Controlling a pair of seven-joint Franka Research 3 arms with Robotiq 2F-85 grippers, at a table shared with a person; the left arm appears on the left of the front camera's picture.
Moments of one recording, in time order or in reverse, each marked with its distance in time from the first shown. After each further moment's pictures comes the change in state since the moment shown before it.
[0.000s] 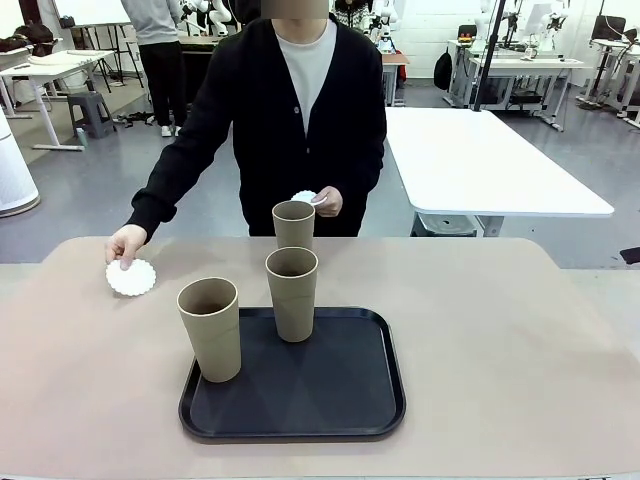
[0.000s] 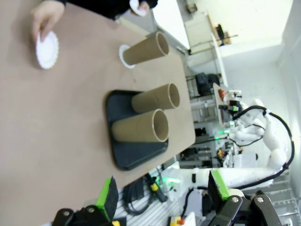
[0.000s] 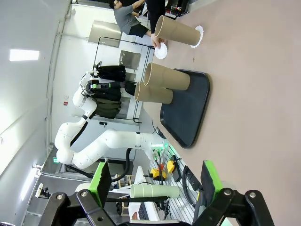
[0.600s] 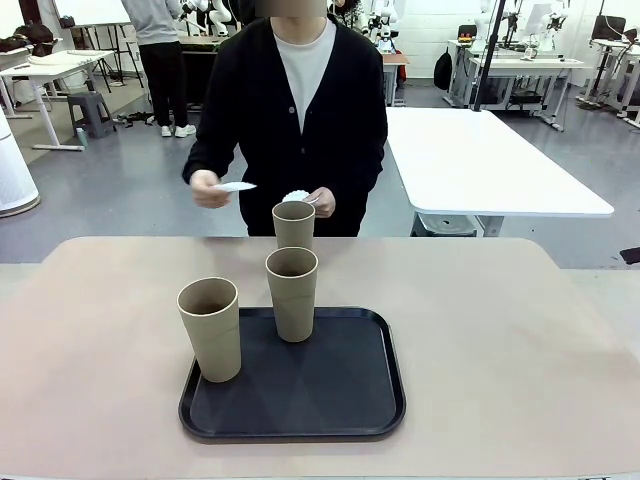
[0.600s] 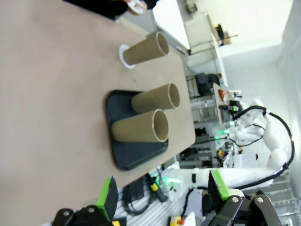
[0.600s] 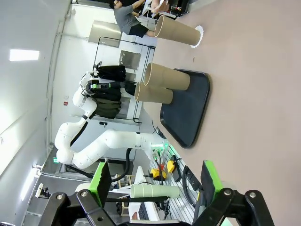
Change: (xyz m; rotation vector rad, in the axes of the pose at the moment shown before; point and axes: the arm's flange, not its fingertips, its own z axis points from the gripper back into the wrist) left arm 0.000 0.000 0.000 0.000 0.000 0.000; right arm 0.000 0.000 0.000 0.000 0.000 0.000
